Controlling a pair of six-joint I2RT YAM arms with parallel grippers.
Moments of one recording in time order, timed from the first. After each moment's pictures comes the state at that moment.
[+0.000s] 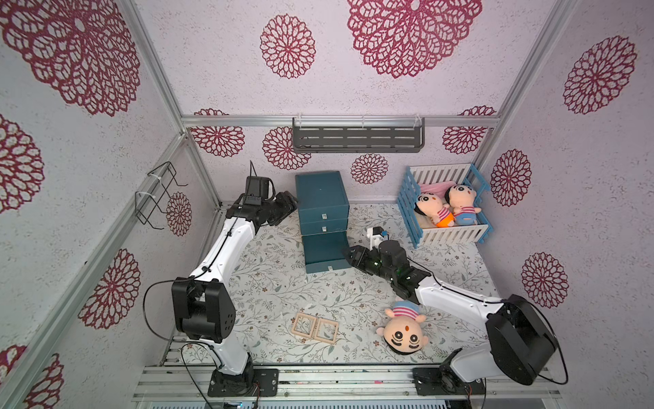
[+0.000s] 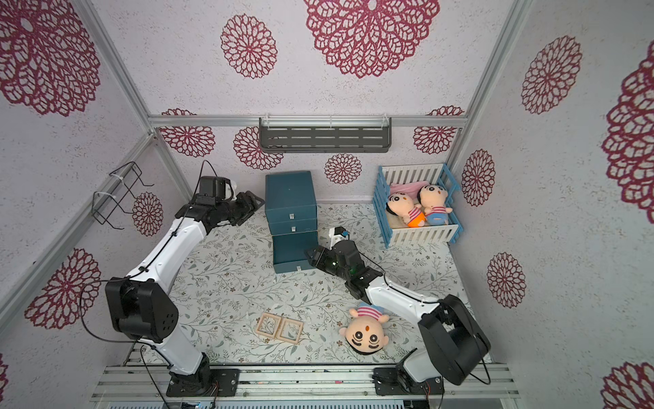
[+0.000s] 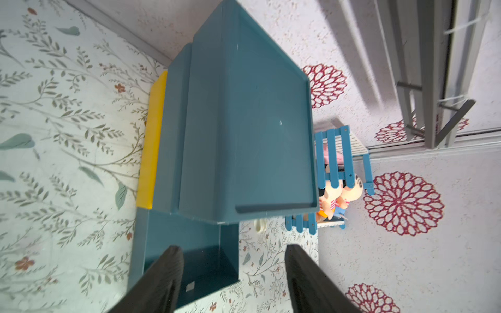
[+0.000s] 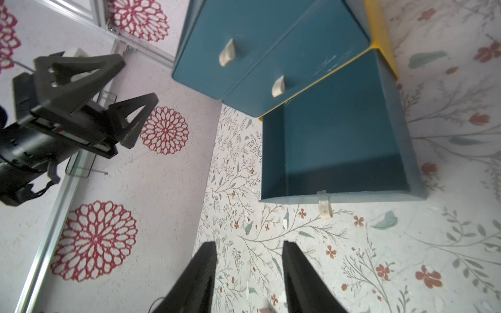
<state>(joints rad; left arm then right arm) -0.17 1.69 1.57 -0.56 0.32 -0.75 0.63 1.41 0.82 0.23 -0.22 0.90</state>
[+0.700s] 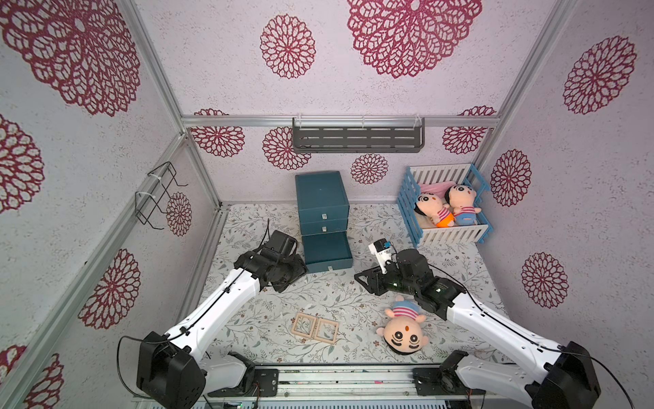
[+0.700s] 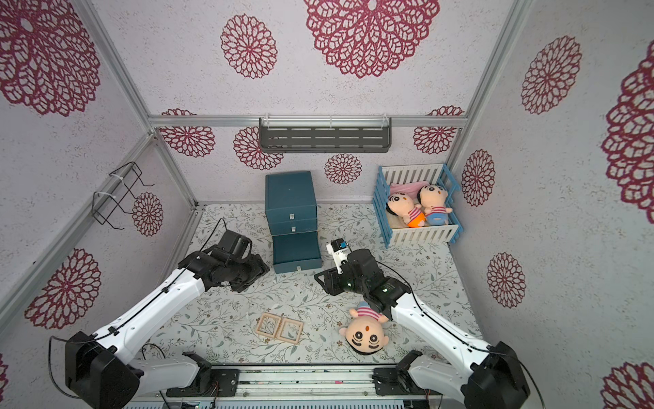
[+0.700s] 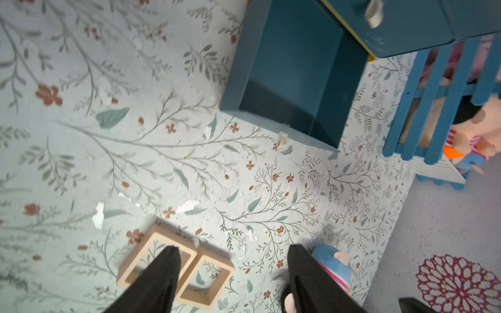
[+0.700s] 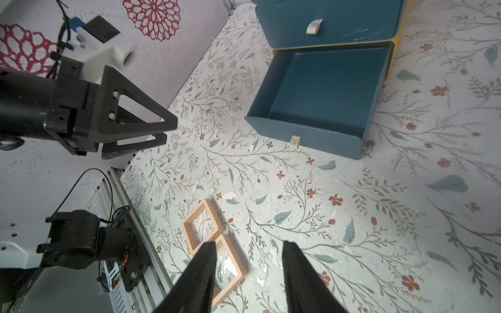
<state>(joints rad) -0.51 1.28 1.07 -0.87 0.05 -1.12 0.64 1.10 0.80 -0.27 -0.31 0.35</state>
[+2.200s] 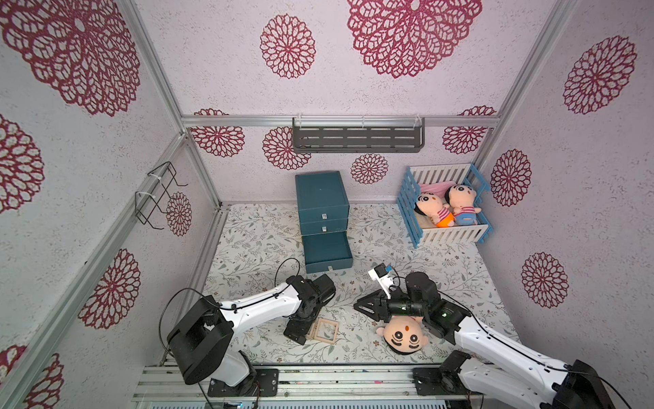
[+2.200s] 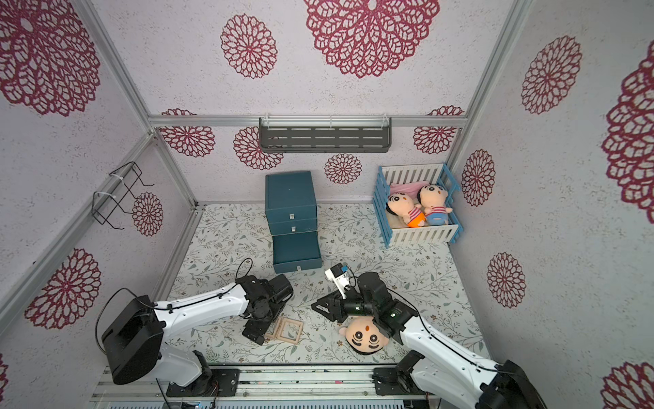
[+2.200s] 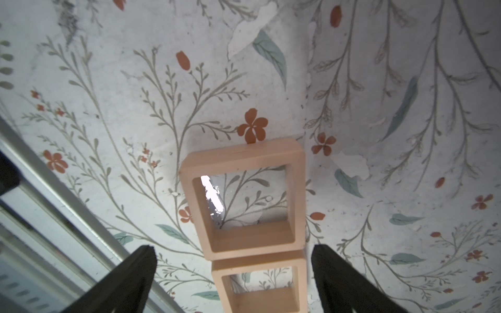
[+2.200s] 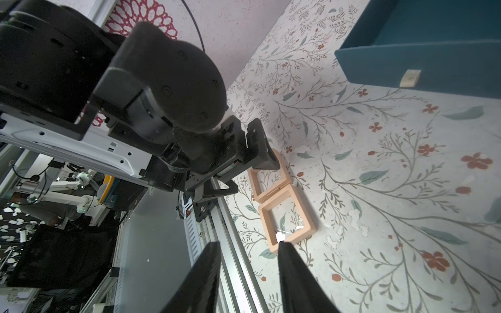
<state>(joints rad) -0.88 1.51 0.92 -0.98 -0.05 -2.03 0.67 0.95 0.49 0.01 -0.66 0.48</state>
